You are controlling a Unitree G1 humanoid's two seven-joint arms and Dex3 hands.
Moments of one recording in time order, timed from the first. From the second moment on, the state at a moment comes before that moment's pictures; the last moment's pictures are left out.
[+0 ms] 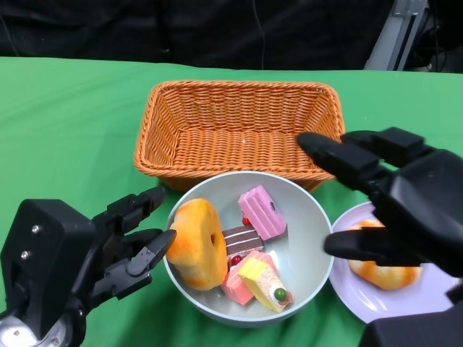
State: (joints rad) left arm 0.04 0.20 -0.02 -0.41 -0.15 0.61 -0.22; right arm -0.06 -0.36 0.16 -0.57 -0.82 -0.08 0.25
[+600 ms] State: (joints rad) left arm 0.04 0.20 -0.02 -0.40 -0.16 0.60 -0.22; right arm -0.16 -0.29 0.26 -0.45 -0.82 -0.14 0.19
